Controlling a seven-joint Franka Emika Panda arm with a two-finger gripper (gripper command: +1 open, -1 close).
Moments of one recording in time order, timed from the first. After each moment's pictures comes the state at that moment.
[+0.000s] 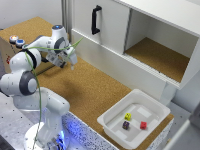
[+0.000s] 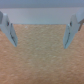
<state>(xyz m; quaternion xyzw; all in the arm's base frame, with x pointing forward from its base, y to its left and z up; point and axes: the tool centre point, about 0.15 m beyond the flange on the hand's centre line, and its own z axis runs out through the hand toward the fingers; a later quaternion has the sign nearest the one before) 0.306 0.072 0.363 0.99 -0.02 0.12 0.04</state>
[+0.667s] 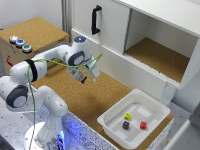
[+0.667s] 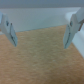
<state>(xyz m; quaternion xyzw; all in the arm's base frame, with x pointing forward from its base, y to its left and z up) 0.299 -0.128 0.374 0.98 -0.15 0.13 0.05</state>
